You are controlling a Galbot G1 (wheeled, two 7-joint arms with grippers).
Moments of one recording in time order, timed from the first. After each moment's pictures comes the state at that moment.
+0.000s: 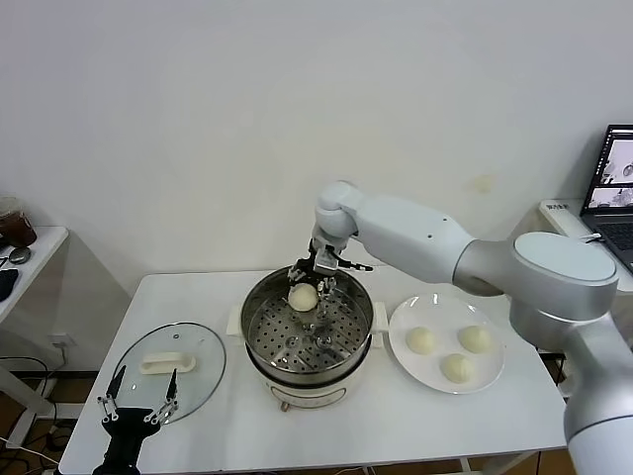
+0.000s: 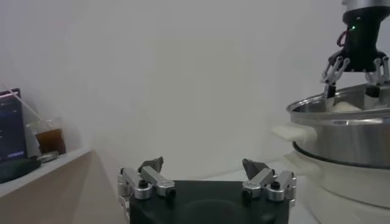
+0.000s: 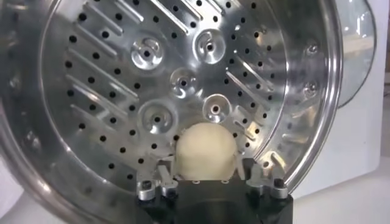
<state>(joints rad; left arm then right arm) 1.77 -1.32 -0.74 -2.02 -0.08 -0.22 -0.05 0.44 1.35 -1.16 0.97 -0.22 0.65 -1.01</state>
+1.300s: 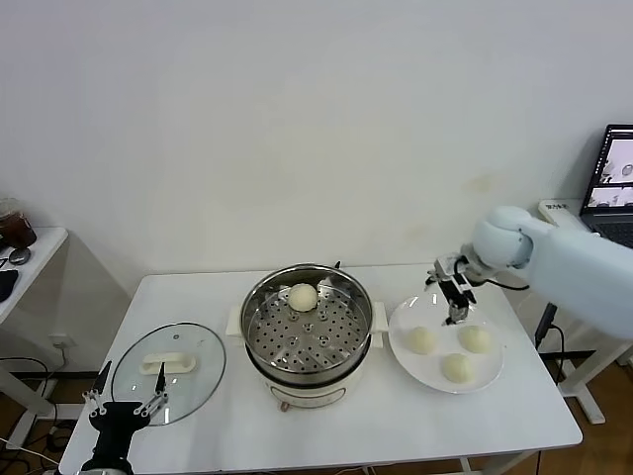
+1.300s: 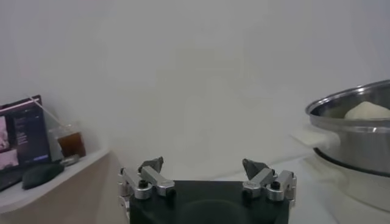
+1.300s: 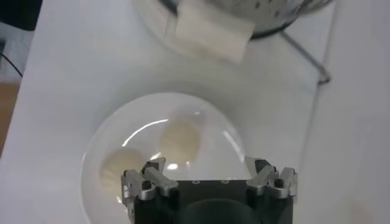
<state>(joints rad) 1.79 -1.32 -0.76 -2.10 -0.05 -0.10 -0.11 0.21 0.68 -0.99 1.38 -0.04 -0.23 -1.10</state>
